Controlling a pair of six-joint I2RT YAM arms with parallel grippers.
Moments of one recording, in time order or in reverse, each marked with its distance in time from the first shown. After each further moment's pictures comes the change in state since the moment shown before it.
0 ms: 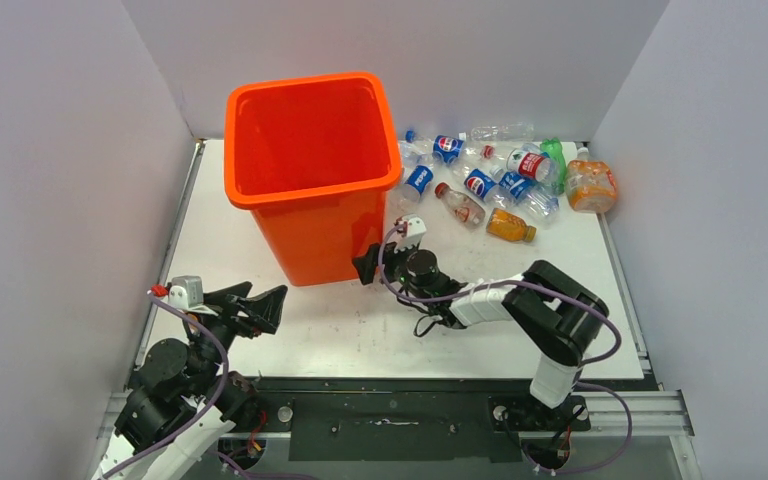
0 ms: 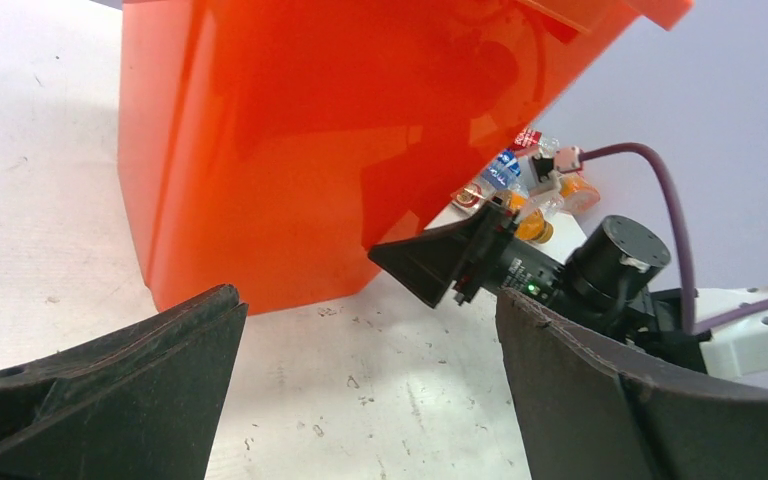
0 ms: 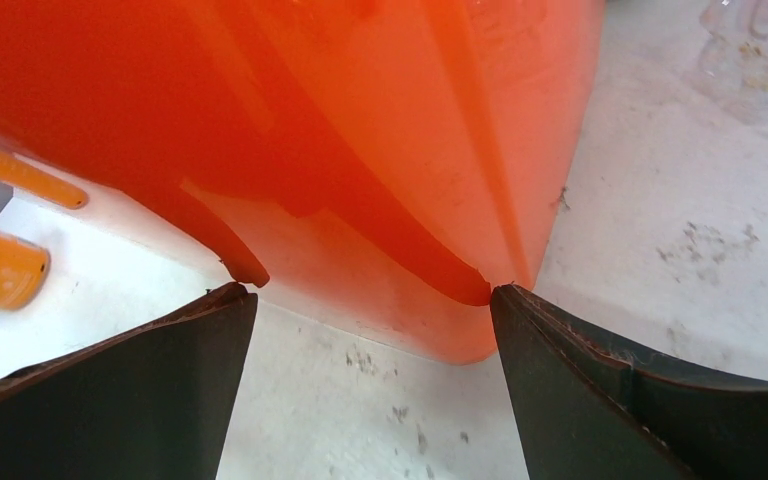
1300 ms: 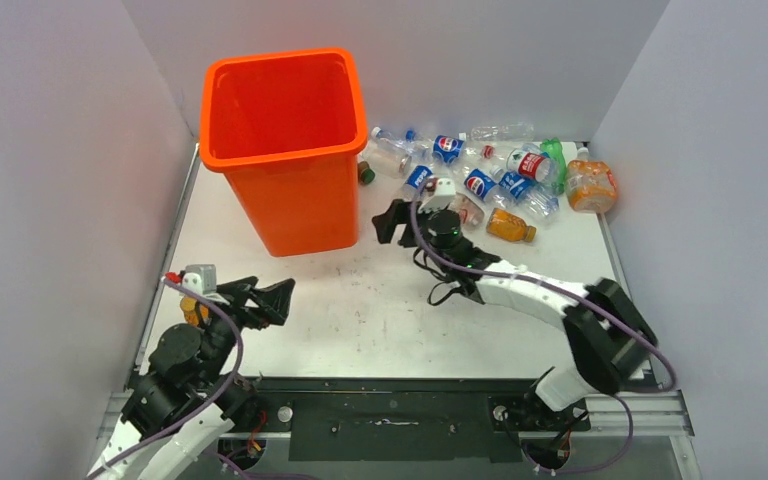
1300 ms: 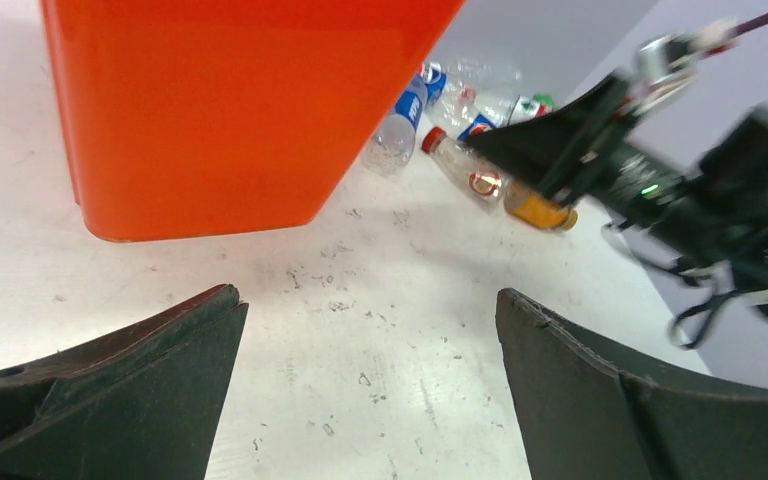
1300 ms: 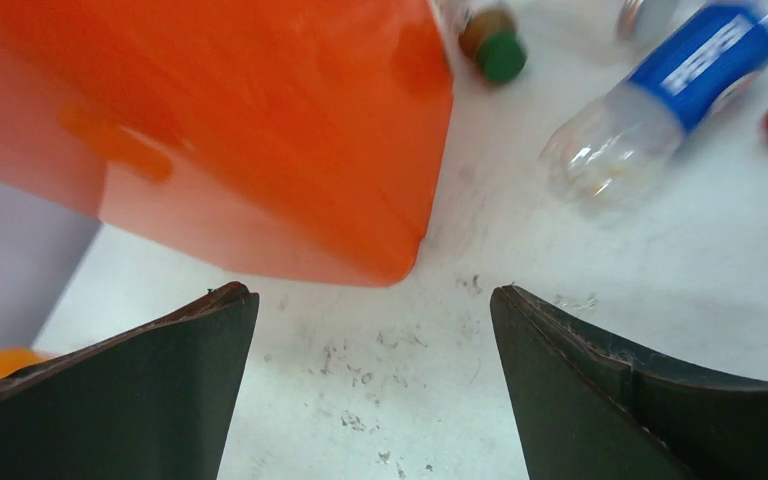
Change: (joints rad) left arm 0.001 0.071 0.001 0.032 -0.015 0.010; right arm -0.116 -0.119 0.193 -0.352 -0.024 0.058
